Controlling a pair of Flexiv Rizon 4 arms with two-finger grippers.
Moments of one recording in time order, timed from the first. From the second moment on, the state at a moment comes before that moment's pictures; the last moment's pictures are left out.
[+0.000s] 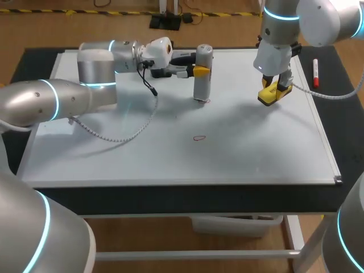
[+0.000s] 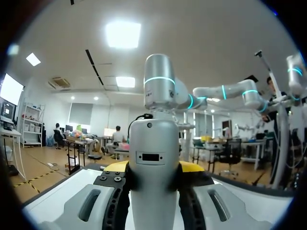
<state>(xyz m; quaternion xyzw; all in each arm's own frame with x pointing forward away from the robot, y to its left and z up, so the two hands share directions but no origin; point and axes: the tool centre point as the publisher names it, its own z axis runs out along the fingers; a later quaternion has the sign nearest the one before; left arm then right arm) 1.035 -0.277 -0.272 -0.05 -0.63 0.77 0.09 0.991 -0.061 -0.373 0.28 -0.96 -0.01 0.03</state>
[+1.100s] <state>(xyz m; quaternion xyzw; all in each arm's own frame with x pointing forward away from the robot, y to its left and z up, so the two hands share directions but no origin) 1.038 -0.280 -0.289 -0.07 -0.66 0.74 0.09 0.991 -0.061 -0.373 0.28 -0.96 -0.01 0.03</state>
